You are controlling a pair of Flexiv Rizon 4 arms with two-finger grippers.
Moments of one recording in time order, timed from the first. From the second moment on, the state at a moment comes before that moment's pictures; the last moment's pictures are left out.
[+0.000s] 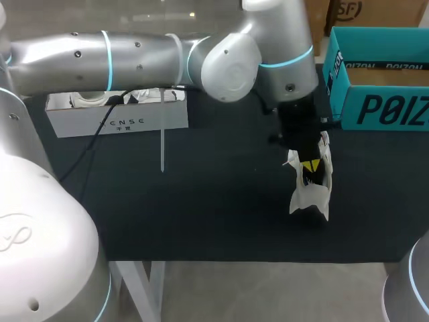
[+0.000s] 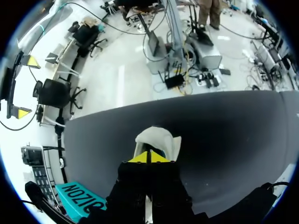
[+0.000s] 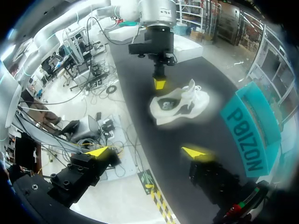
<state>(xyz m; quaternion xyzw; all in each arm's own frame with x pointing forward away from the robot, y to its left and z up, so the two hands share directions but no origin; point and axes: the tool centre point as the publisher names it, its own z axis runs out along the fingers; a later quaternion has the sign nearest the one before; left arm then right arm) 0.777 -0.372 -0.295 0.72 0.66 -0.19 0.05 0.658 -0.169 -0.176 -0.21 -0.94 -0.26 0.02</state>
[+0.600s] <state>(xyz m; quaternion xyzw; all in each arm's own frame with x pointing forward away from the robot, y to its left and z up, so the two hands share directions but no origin) 0.791 -0.375 -0.344 0.74 0.64 -0.16 0.10 0.658 -0.169 -0.176 -0.21 -0.94 -0.26 0.02</state>
